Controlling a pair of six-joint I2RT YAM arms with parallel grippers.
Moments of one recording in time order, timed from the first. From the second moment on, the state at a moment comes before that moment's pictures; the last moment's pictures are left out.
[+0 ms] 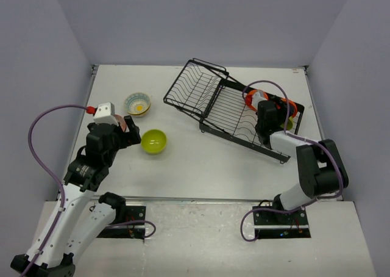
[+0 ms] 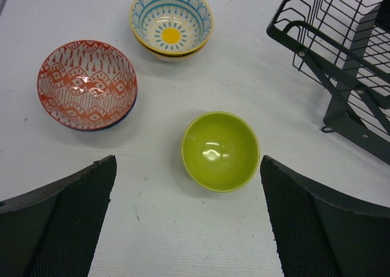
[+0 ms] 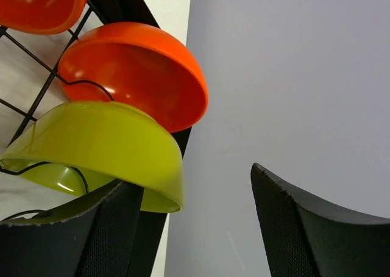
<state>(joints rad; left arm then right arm) -0.34 0.64 0.80 -0.62 -0.32 -0.39 0.23 1.54 0.71 0.39 0.79 -0.91</state>
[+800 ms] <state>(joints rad) -0.34 0.60 0.80 -0.62 -0.33 -0.38 0.22 1.63 0.69 0.45 0.82 -0.92</state>
